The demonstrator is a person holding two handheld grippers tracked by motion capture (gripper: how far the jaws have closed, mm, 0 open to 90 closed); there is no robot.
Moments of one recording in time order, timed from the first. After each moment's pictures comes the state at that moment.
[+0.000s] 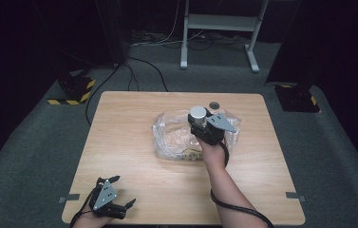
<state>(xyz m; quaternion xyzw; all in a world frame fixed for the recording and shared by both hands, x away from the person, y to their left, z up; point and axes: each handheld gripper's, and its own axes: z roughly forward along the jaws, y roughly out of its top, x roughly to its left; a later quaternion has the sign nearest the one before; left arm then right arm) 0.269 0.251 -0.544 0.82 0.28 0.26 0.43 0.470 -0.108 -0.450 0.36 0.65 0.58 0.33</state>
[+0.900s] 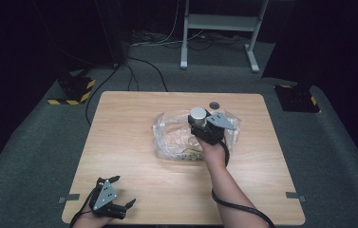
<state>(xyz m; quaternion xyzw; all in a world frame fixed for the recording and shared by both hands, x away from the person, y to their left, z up) 0.269 0.251 -0.544 0.82 0.28 0.26 0.43 0.477 -0.111 -0.456 0.37 0.67 0.57 0.31</state>
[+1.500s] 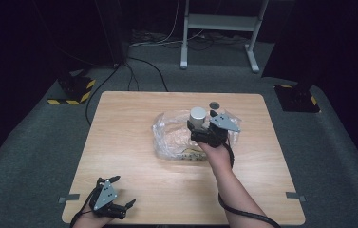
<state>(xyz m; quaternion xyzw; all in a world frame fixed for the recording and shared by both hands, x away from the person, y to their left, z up) 0.269 0.250 -0.544 0.82 0.28 0.26 0.43 0.458 -0.118 -0.441 0.36 0.66 0.58 0.31</state>
